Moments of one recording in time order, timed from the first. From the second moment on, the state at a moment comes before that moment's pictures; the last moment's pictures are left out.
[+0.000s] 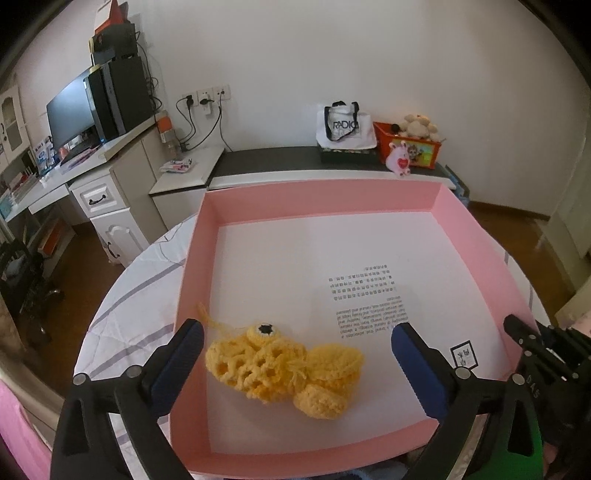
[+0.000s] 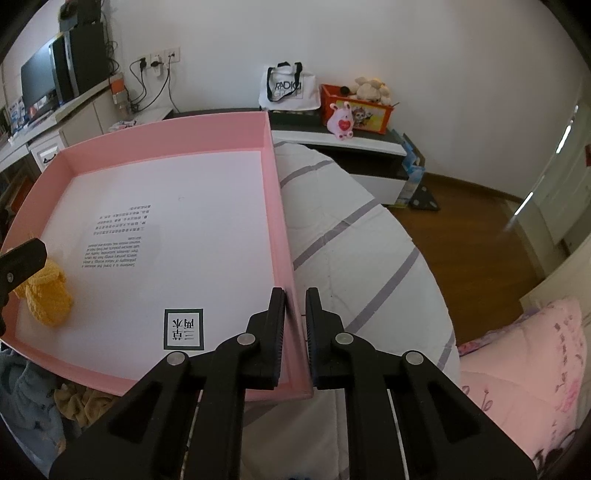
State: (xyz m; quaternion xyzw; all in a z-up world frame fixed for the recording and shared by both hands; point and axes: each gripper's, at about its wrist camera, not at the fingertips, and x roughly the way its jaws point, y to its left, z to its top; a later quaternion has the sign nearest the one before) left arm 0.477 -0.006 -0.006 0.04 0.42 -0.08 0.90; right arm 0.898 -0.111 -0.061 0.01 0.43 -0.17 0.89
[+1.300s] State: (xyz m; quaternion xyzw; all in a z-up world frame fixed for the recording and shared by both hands) left arm 0.335 0.025 0.047 0.03 0.35 -0.07 0.93; right arm 0.815 -0.062 0.018 -0.03 0.34 -0.17 0.92
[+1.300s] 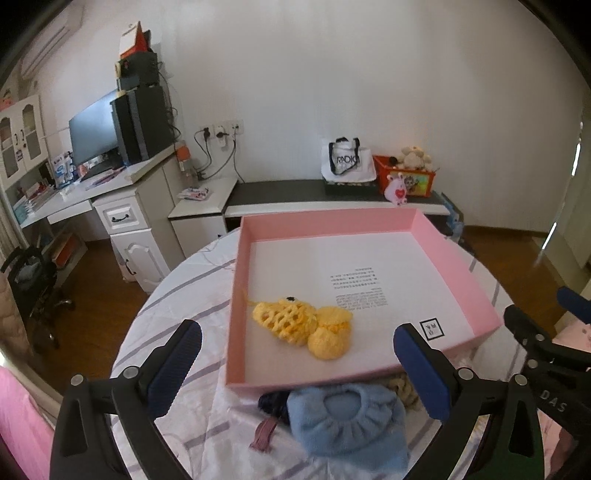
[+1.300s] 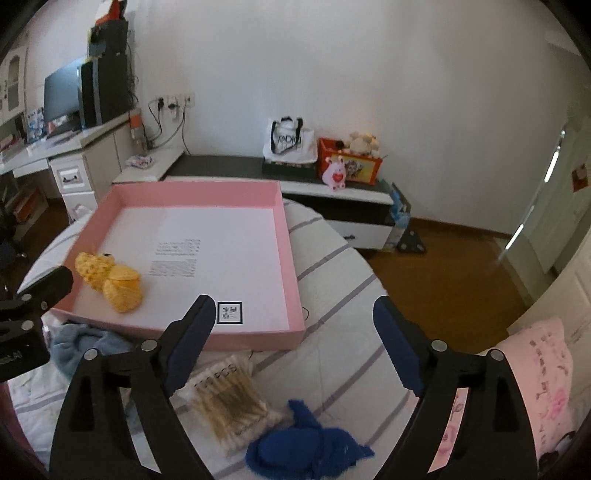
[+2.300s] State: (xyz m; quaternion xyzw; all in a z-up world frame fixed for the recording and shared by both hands) left arm 0.092 0.075 0.114 0.01 0.18 -0.06 0.98; right arm 0.640 0.031 0.105 -0.06 0.17 -0.12 0.98
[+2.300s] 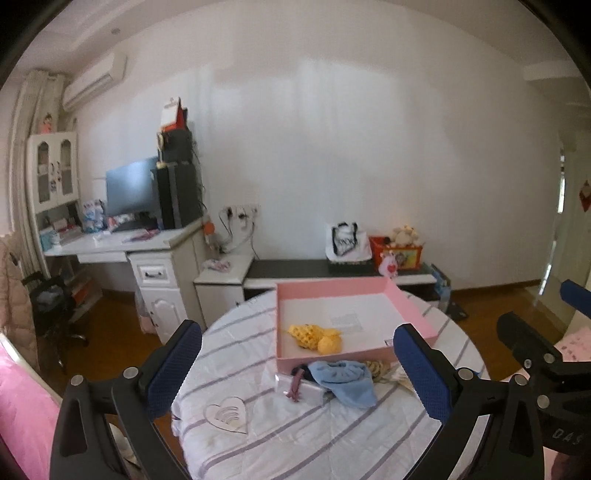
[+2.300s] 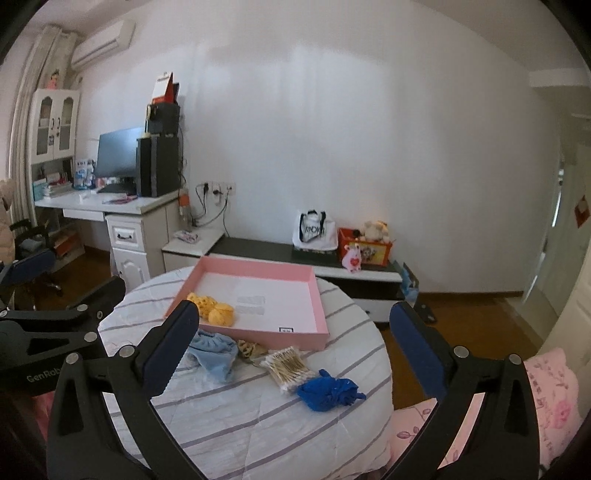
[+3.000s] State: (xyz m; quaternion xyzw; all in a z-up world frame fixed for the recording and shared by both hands) left arm 0.036 0.070 0.108 0.01 0.10 -0.05 0.99; right arm 0.576 0.045 0.131 -0.06 0.07 -0.14 0.99
